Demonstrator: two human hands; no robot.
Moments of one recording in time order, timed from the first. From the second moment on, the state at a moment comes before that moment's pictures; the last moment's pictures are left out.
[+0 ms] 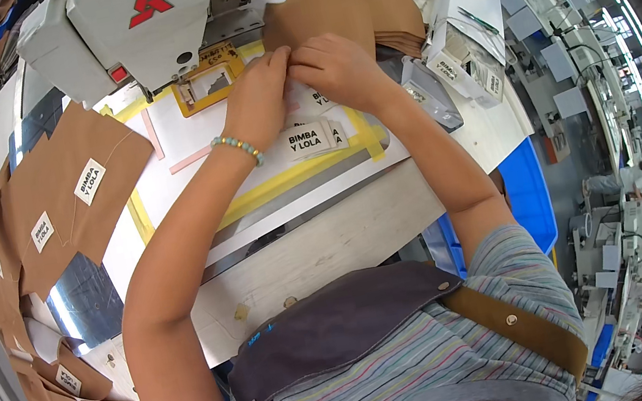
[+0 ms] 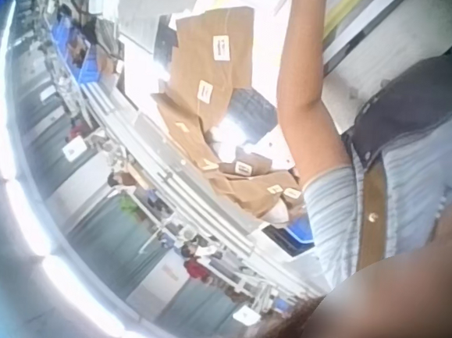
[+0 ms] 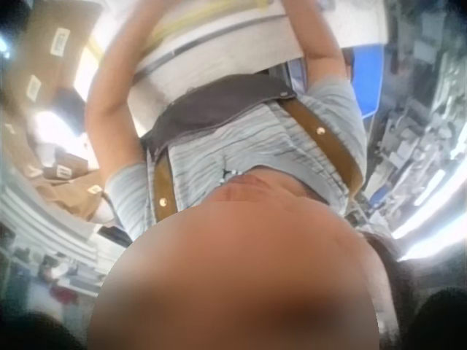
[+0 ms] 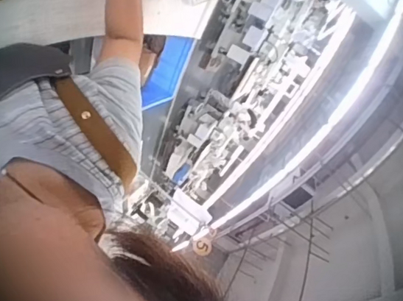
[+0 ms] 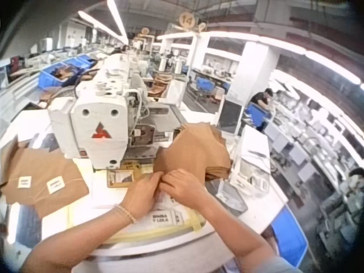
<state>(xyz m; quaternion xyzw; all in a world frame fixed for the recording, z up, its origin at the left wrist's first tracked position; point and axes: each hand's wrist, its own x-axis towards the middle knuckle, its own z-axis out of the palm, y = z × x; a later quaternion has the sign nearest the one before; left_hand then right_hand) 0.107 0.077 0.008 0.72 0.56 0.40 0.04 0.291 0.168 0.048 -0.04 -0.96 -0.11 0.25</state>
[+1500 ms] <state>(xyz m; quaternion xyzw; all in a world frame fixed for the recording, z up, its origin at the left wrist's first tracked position) 0.017 -0.099 0.006 0.70 0.68 0.20 -0.03 0.308 0.107 0.018 -0.19 -0.98 0.01 0.09</state>
